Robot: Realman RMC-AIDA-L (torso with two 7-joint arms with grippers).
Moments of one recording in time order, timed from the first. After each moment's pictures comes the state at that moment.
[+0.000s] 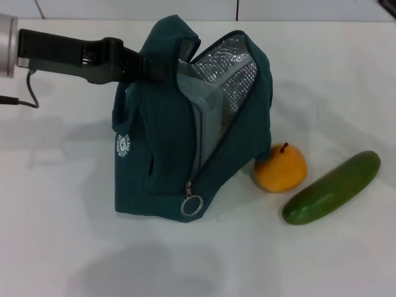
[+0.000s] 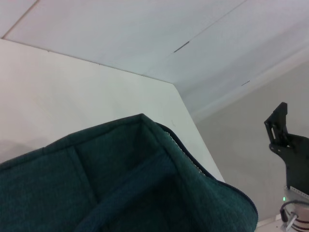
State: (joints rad) left arm -0.63 -1.97 0.76 1.01 2.00 1.80 -2.58; right arm 0.49 1.94 -1.69 -0.39 -0.26 -1.50 1.37
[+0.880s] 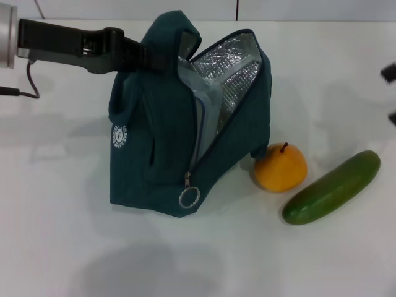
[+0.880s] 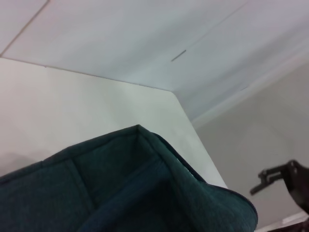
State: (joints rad) left arm -0.64 -1.98 0.75 1.04 2.00 1.79 -2.58; right arm 0.82 1.72 -1.02 -1.08 -2.08 -1.93 1.83
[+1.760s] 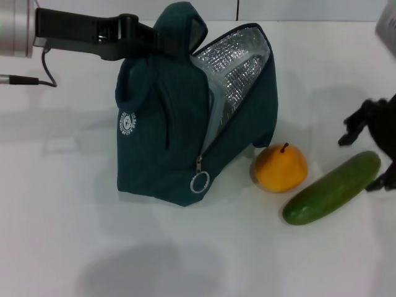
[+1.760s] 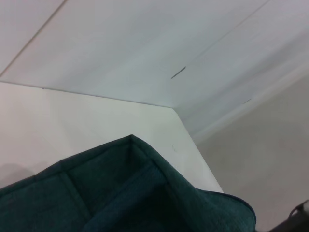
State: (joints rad) left arm -0.66 -2.01 0.76 1.05 2.00 1.72 -2.57; right arm 0.91 1.96 -1.27 -1.17 -2.51 -1.90 1.54
